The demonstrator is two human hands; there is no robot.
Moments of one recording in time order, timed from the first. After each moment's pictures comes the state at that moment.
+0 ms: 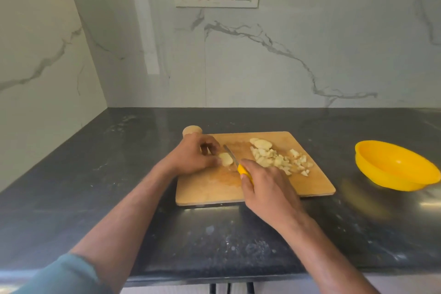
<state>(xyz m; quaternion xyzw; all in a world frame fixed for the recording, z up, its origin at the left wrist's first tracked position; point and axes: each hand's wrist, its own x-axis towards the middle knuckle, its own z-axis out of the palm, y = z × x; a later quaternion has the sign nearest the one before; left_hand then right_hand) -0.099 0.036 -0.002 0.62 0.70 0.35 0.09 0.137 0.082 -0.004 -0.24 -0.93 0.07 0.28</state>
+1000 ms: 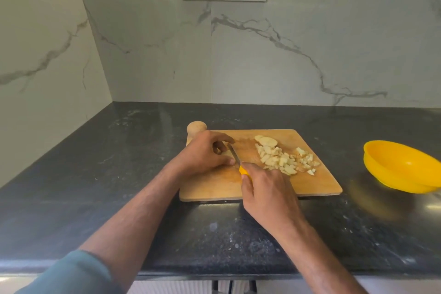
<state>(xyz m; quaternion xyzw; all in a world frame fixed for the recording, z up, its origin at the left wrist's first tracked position) -0.072 0.037 0.003 0.58 0.72 0.36 0.09 0.132 0.067 -0.010 -0.26 -0.92 0.08 0.28</state>
